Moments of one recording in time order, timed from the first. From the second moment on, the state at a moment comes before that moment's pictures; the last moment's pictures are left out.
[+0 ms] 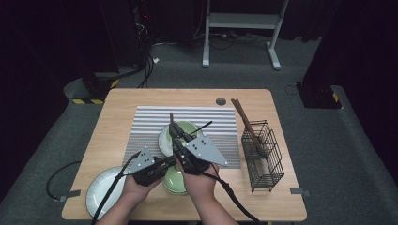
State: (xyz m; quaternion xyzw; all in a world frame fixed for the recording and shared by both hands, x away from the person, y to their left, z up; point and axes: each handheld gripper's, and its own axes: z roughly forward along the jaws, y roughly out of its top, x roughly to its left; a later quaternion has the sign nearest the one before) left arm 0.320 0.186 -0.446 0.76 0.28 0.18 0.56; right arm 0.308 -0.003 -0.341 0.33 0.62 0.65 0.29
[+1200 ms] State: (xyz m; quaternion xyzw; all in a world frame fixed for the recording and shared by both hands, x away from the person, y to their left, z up) left arm 0.312 0.200 -0.441 0.73 0.29 0.16 0.59; right arm 0.333 -0.037 -0.365 0.38 0.61 0.63 0.28
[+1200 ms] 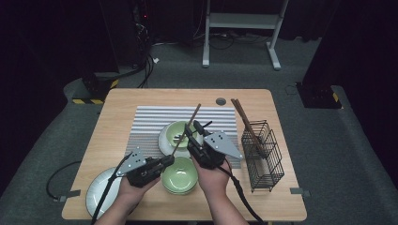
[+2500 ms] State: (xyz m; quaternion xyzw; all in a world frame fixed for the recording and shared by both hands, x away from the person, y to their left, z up) left arm 0.308 0.212 -0.442 0.72 0.30 0.16 0.60; right arm 0.339 -0.038 -0.374 0.39 0.63 0.61 0.29
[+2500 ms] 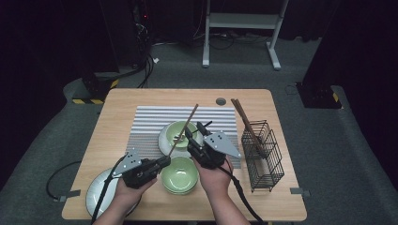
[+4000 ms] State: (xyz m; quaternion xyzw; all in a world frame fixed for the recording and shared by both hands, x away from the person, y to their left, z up) left arm 0.318 0.246 -0.445 0.72 0.37 0.20 0.54; right arm 0.310 -0.075 -0.402 0.39 0.66 0.57 0.31
